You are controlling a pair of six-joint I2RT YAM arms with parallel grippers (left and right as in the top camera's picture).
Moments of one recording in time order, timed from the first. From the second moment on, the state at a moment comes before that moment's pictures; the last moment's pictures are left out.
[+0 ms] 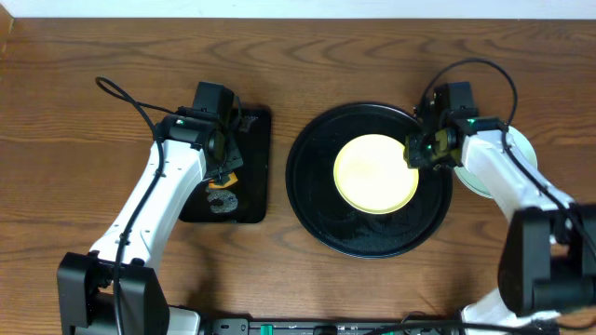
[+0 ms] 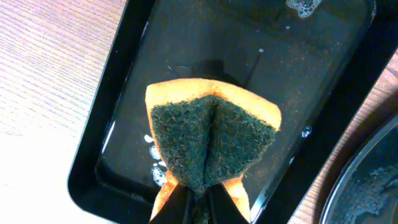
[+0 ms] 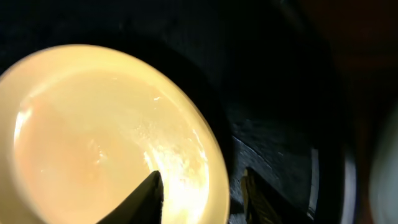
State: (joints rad) left arm -0.20 1.57 1.19 -0.96 -0.13 -0.56; right arm 0.10 1.78 1.13 -0.65 -0.16 0.09
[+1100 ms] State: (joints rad) left arm -0.20 1.57 1.19 -0.96 -0.13 -0.56; right arm 0.09 1.63 1.13 -0.59 -0.35 -0.01
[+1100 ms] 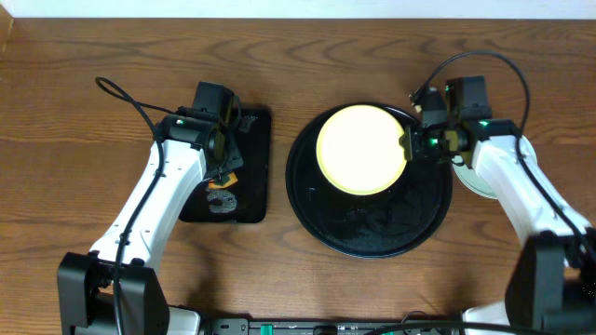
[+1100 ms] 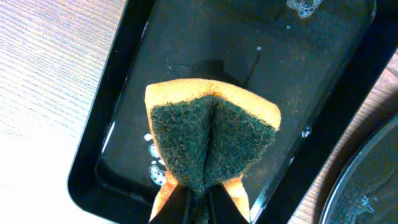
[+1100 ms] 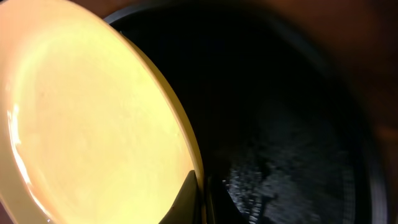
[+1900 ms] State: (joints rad) left arm -0.20 1.57 1.19 -0.96 -0.13 -0.56; right arm 0.54 1.42 1.13 -0.60 0.58 -0.06
